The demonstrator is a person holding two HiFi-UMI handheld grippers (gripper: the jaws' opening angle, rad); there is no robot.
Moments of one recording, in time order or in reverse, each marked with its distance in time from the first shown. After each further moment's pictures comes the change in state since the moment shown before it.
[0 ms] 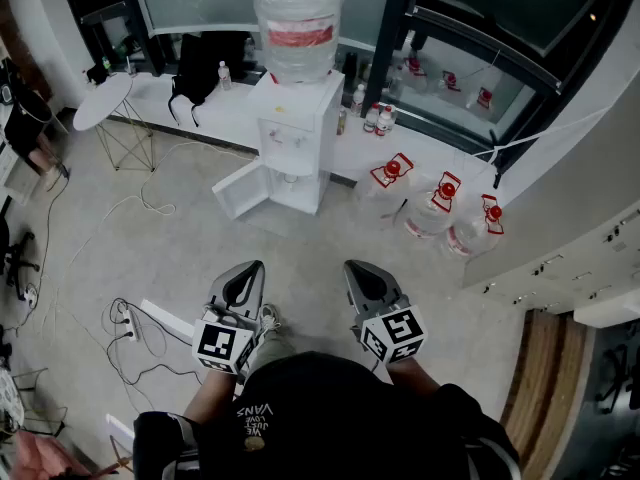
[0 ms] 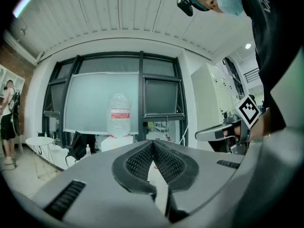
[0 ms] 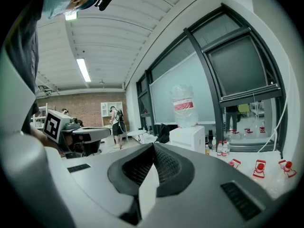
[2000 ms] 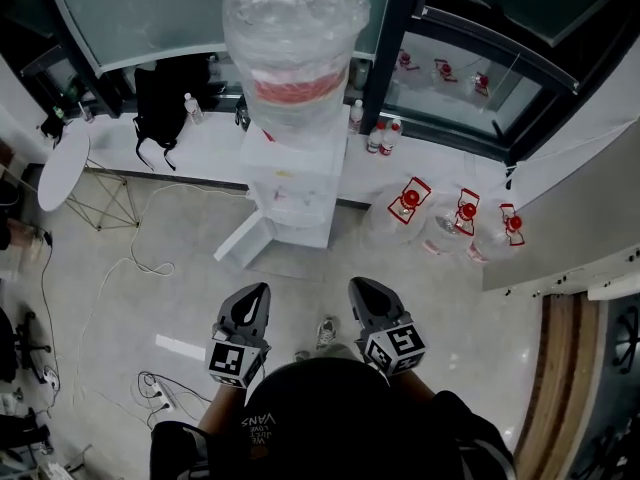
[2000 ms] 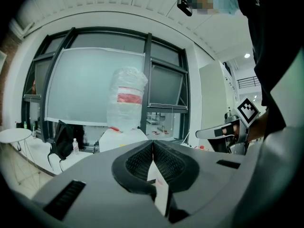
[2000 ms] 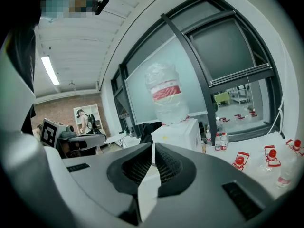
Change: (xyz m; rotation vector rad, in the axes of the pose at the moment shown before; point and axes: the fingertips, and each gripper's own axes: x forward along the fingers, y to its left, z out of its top) left arm 0.241 0.243 -0.042 -0.076 0.091 -0.177; right arm 0.294 -0.120 0.012 0.161 0.039 -0.211
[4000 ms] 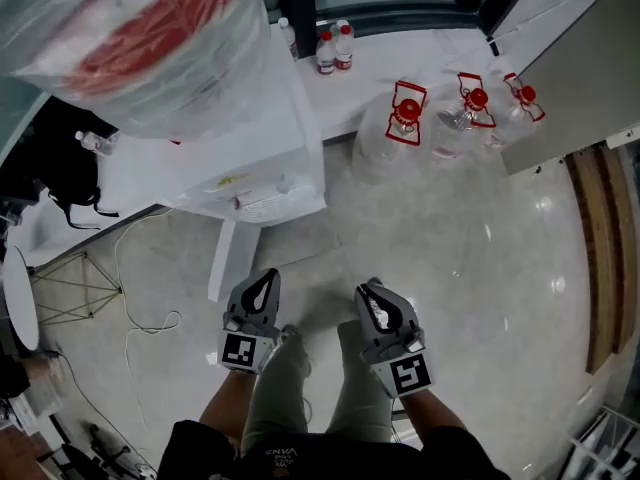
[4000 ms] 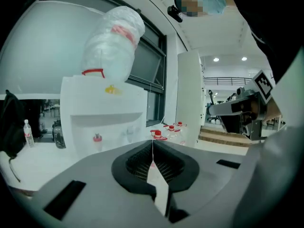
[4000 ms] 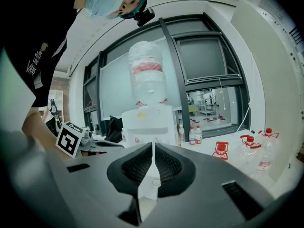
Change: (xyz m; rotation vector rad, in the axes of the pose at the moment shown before) left arm 0.199 0.118 -0.242 0.067 0.138 -0.450; right arm 0.155 -0.051 -0.151 0.006 -0.165 -0.435
